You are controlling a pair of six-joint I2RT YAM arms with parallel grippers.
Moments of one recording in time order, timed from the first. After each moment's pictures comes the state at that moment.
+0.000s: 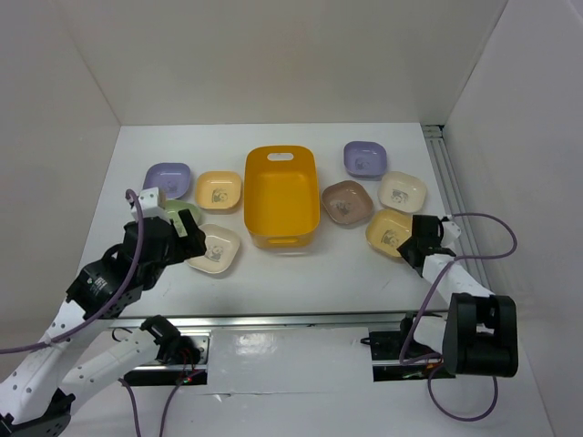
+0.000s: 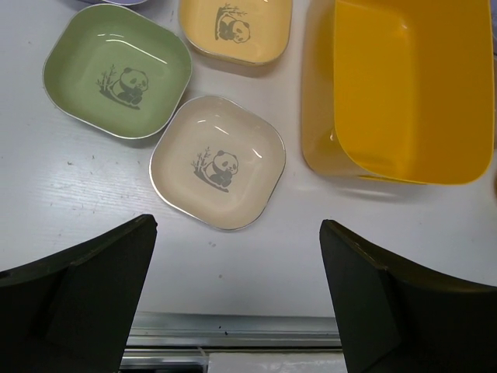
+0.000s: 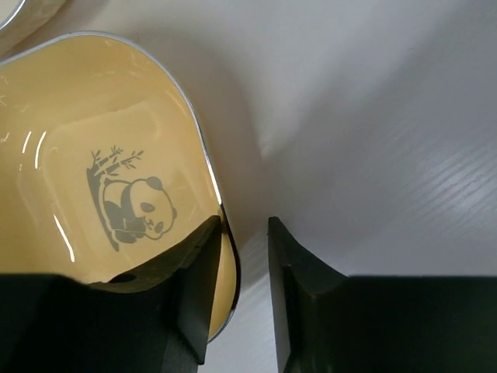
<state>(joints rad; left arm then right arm) -0.61 0.67 0.99 -0.95 -0.50 -0.64 -0.10 1.15 0.41 -0.18 0.29 0.74</state>
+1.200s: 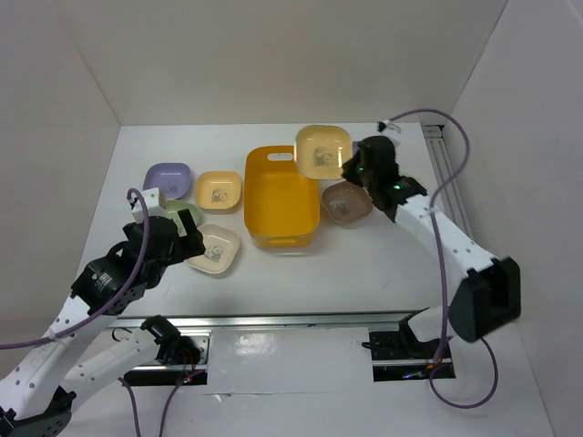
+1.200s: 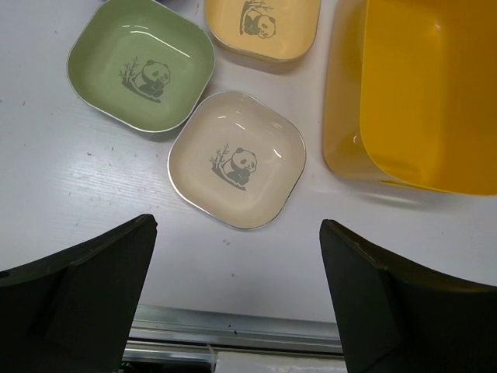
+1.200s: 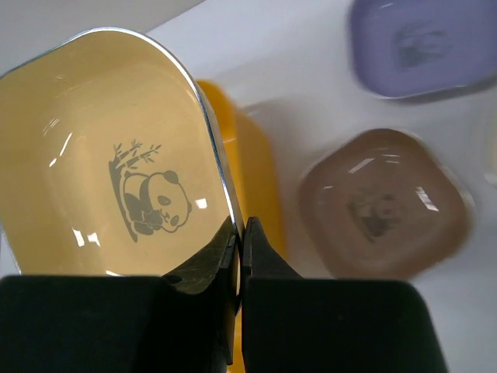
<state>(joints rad) -0.61 0.70 0.99 -0.98 -0.55 -0.67 0.36 1.33 1.13 -0.25 0.25 0.67</state>
